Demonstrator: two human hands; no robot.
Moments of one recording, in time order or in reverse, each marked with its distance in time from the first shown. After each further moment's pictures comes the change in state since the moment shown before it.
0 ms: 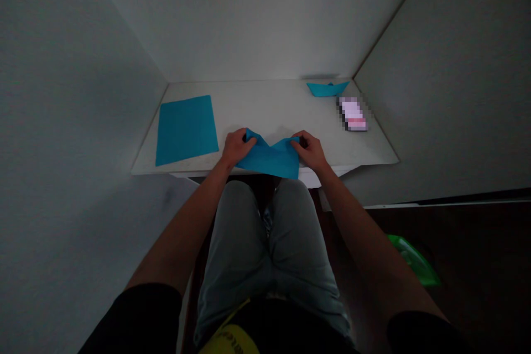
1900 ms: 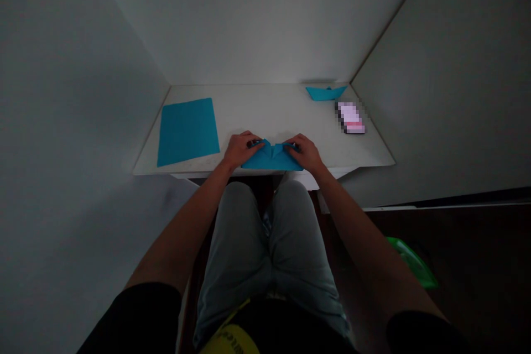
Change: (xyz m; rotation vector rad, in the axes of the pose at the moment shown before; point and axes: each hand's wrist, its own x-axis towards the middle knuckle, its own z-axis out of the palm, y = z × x) left_hand -0.002 0.004 -0.003 -0.063 -0.139 0.217; right_hand 0.003 0.006 0.004 -0.279 -0.102 -0.129
